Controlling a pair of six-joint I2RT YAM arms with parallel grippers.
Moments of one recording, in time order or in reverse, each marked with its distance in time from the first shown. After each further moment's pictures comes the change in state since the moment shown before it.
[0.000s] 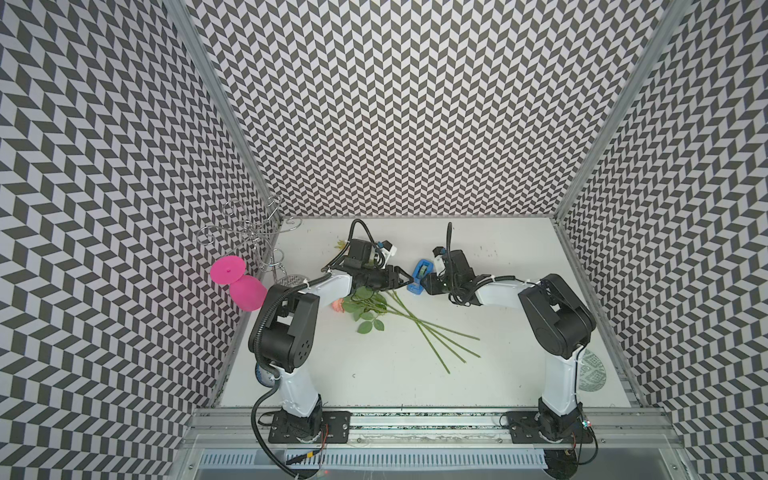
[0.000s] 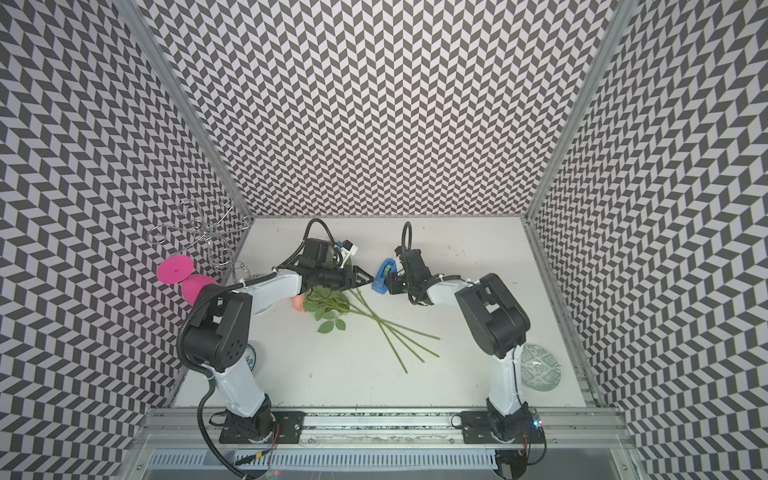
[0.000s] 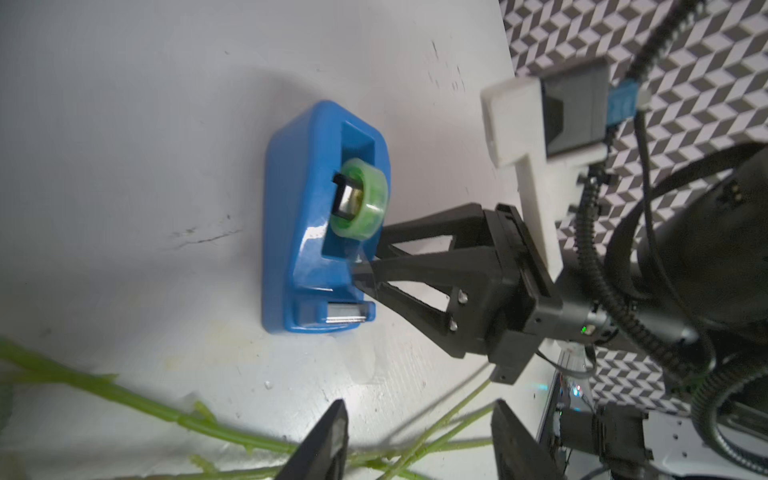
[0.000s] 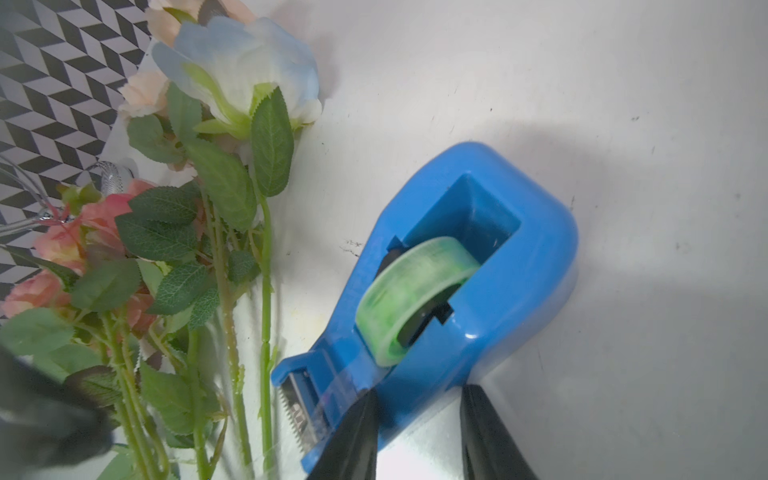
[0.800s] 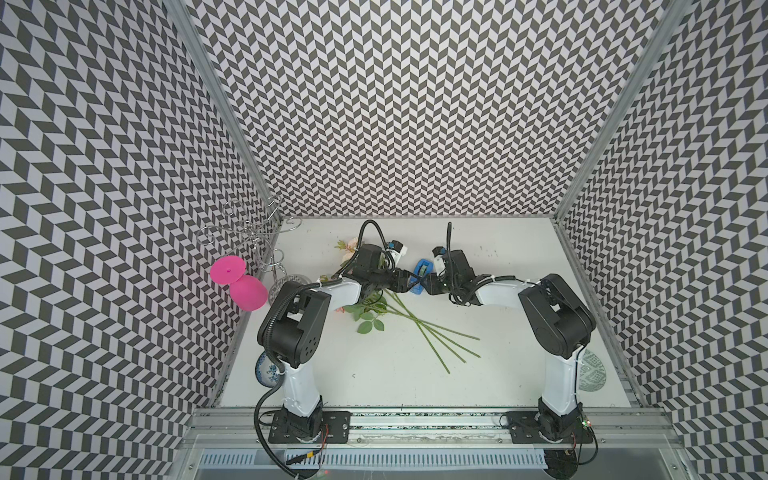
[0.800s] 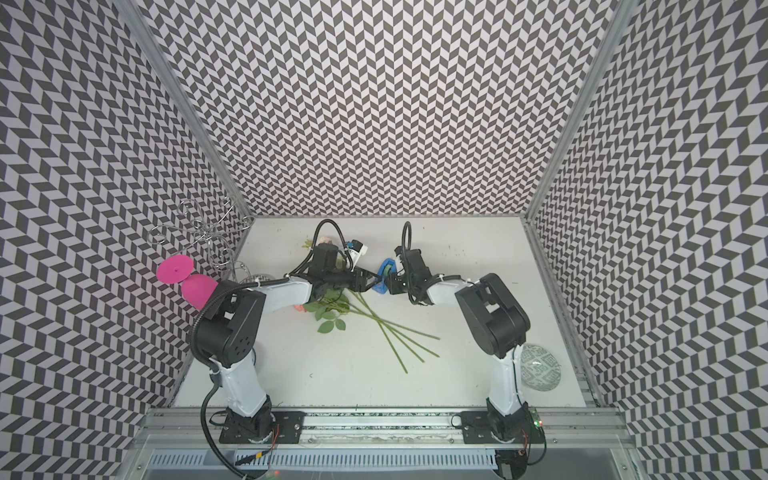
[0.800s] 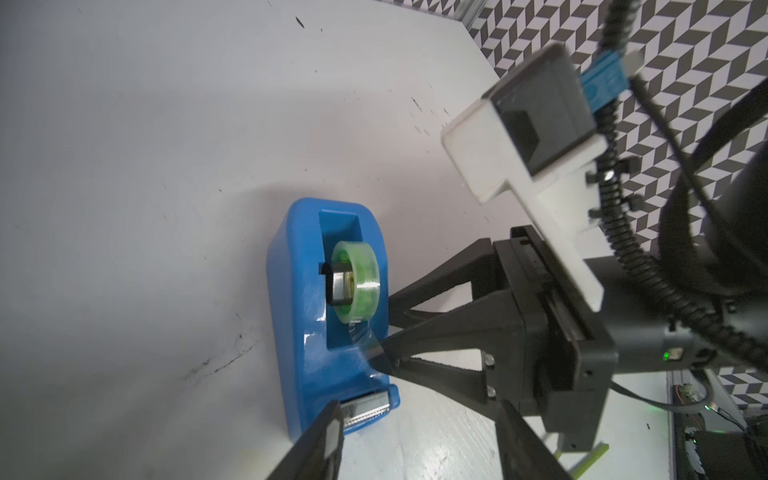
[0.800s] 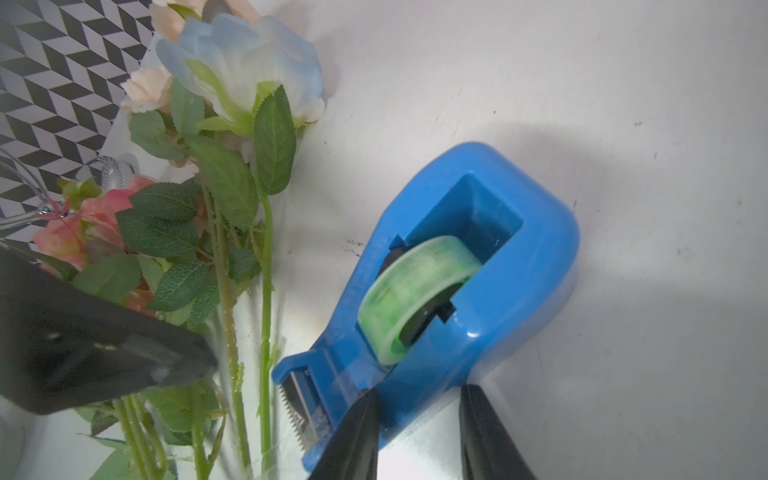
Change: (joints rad) left arm -0.069 0.069 -0.050 0.277 -0.106 0.175; right arm -0.001 0.000 0.000 0.003 -0.005 -0.014
